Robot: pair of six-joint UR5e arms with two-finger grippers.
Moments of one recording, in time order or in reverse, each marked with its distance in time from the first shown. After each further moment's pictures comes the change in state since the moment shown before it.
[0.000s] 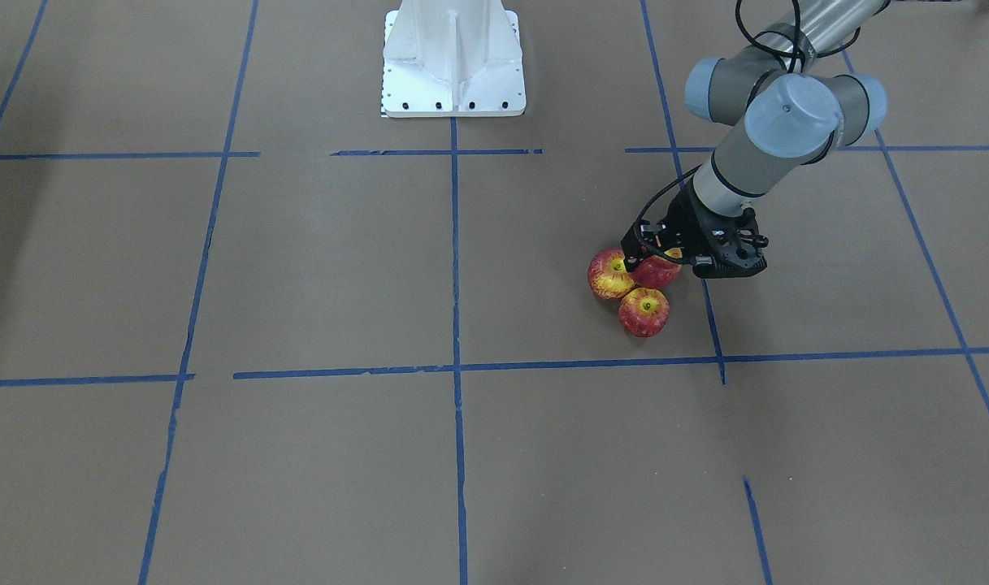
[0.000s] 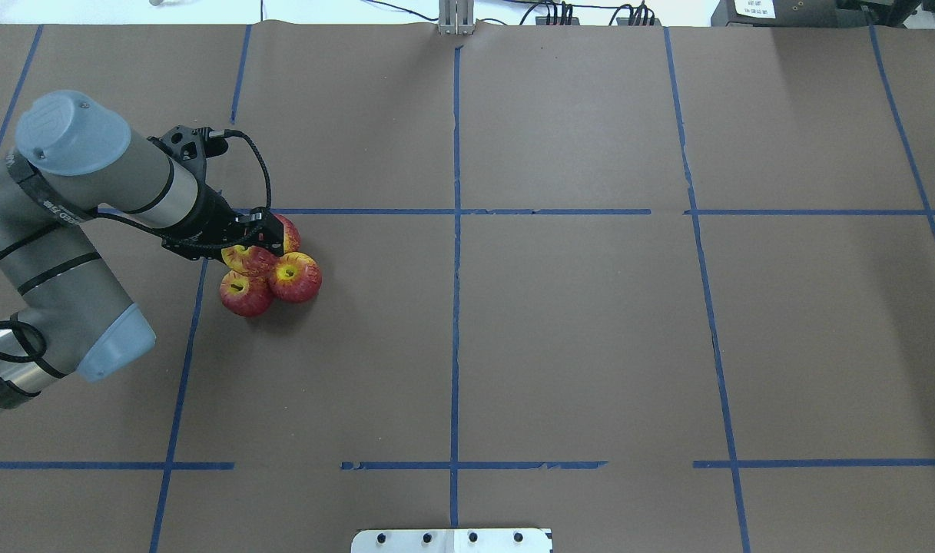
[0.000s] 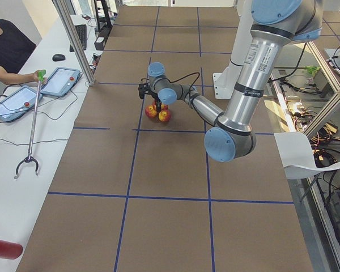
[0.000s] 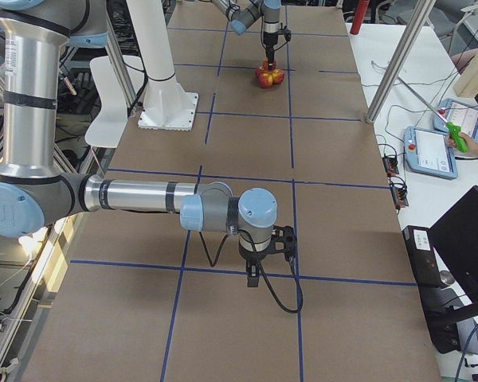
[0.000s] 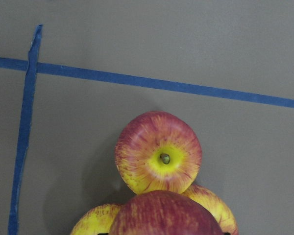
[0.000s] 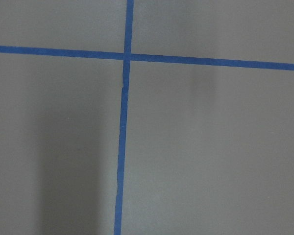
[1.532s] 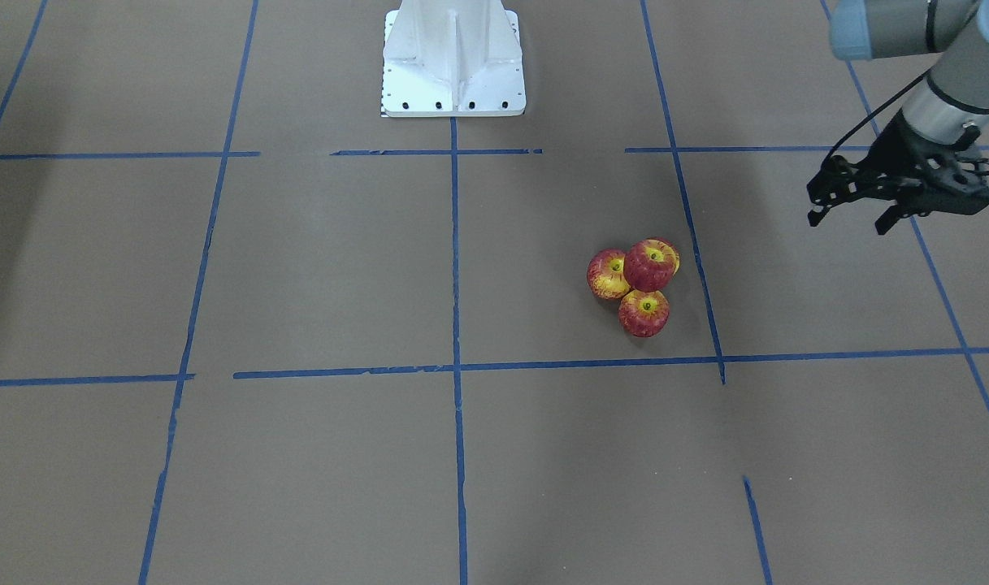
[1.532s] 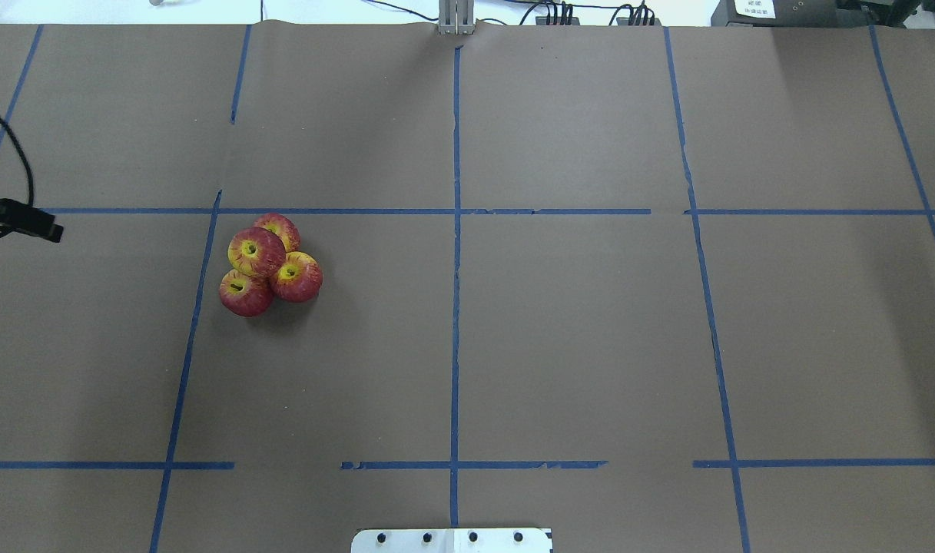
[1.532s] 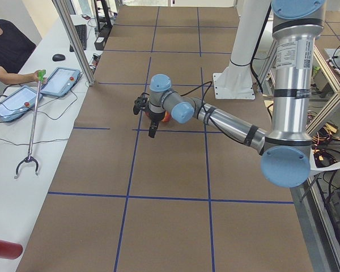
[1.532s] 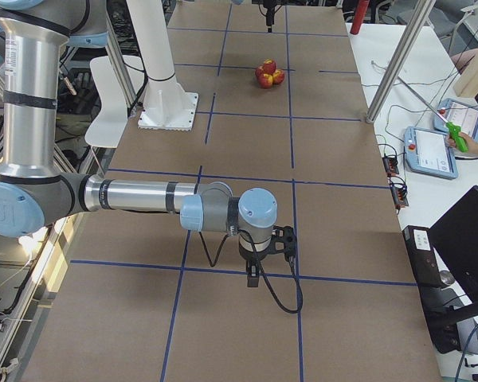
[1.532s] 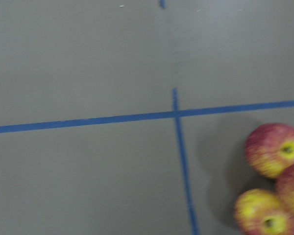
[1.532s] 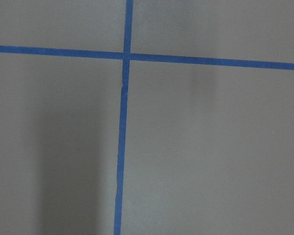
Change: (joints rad) left arm -0.332 0.429 -0.245 0.069 -0.008 0.680; right arm 0.000 0.000 -0.001 0.000 0.000 0.000
